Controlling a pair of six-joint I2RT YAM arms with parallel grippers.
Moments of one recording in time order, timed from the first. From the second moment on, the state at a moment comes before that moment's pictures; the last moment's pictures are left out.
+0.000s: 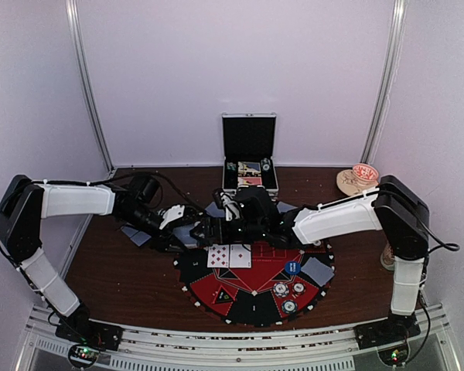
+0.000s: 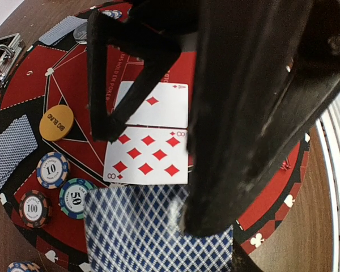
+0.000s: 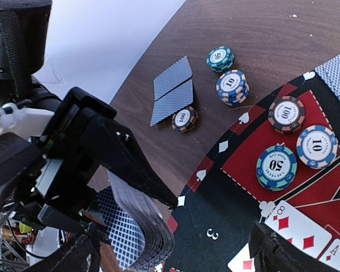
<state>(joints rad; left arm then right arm) -0.49 1.64 0.99 -0.47 0.74 0.87 0.98 1.97 1.24 0.28 -0.23 0.68</state>
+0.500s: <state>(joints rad) -0.51 1.64 0.98 -0.47 0.73 0.88 0.98 2.09 1.37 0.28 -0.25 0.72</state>
